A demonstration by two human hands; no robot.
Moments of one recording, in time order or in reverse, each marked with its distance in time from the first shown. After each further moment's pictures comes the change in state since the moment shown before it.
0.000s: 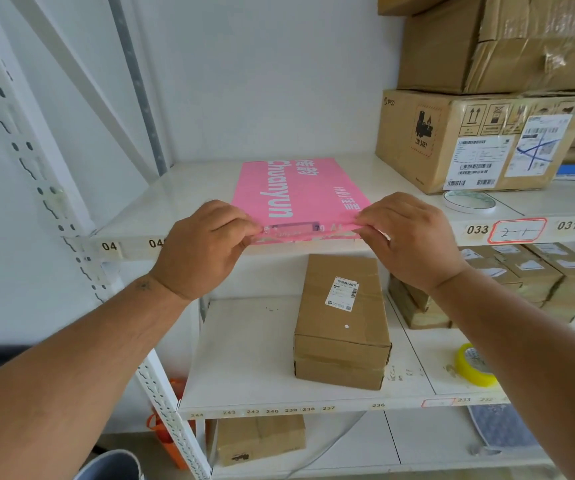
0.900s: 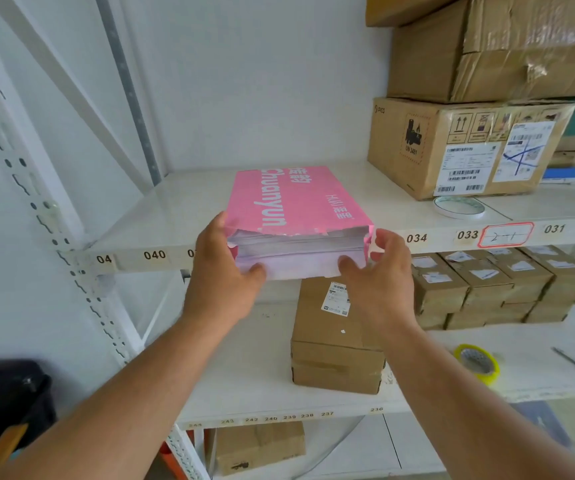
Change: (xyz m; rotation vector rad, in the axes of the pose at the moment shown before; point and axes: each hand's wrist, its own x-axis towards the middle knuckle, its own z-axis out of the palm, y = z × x) left_hand 0.013 0.067 0.006 -0.490 -0.108 -1.059; right_hand -0.004 -0.084 0.016 0.418 -0.021 1.312
